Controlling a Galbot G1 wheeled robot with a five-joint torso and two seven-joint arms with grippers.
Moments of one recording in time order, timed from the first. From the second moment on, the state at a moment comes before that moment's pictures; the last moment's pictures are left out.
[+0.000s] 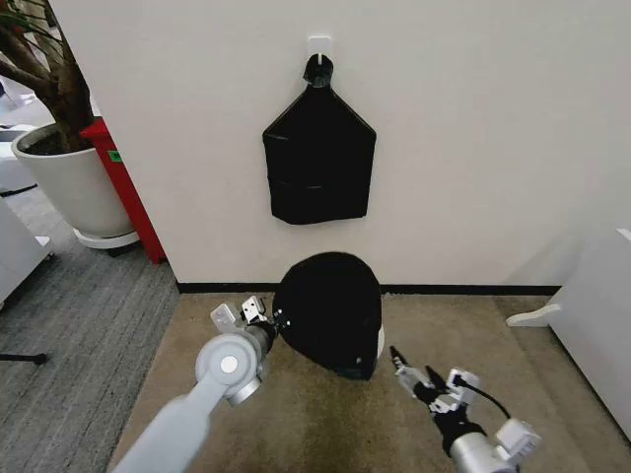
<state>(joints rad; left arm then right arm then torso) 1.01 -1.15 -0.05 -1.93 -1.40 0.35 -0.89 -1.90 1.30 0.55 2.28 0.78 -0.02 0.11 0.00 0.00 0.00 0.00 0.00</state>
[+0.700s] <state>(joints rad) 0.98 -1.22 0.06 -1.82 -1.20 0.41 -0.93 -1.88 1.39 0.59 2.23 0.56 0.12 0.08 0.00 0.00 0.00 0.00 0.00</state>
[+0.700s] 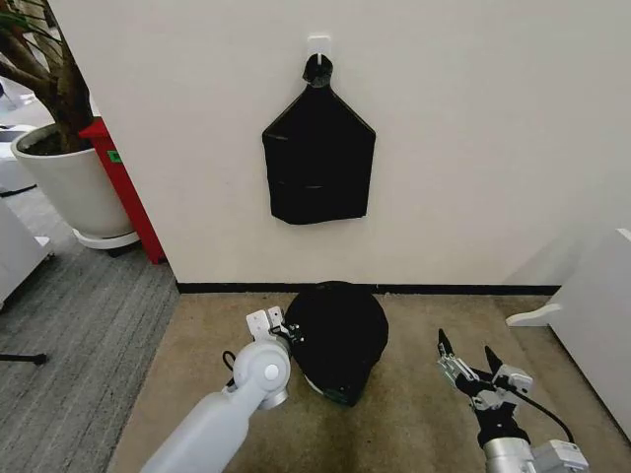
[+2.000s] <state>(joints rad) 1.06 -1.15 -0.02 -2.01 -1.25 0.44 -0.93 -1.85 1.37 0.54 2.23 0.53 0.10 0.11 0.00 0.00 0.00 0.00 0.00</state>
